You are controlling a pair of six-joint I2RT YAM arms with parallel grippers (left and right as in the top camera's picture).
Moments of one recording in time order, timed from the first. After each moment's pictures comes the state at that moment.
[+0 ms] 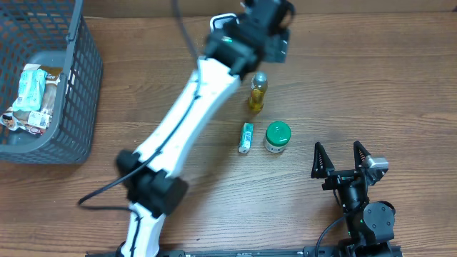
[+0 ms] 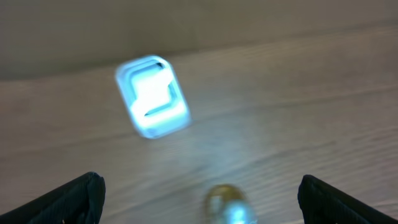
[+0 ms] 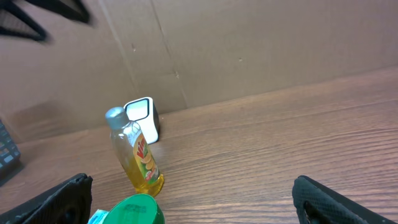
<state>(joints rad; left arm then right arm) -0.59 2.09 2.38 -1.07 -0.29 -0.32 0.17 0.01 0.02 -0.03 0.05 0.28</state>
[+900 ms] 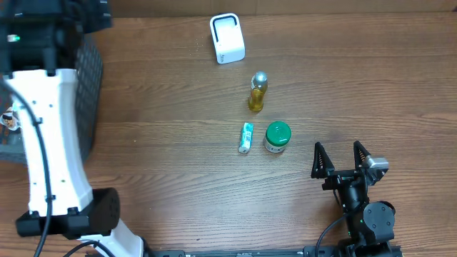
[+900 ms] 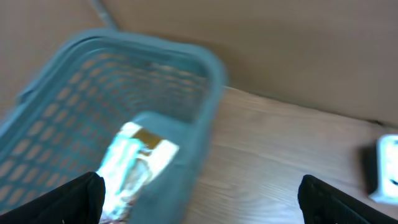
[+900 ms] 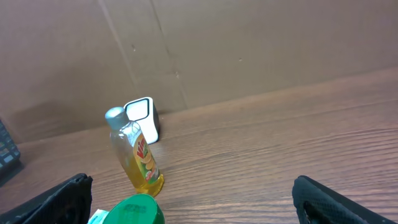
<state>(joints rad) 0.08 1.83 2.39 -1.22 -0.32 -0.12 0.17 0.01 0.02 -0.03 0.05 0.28</state>
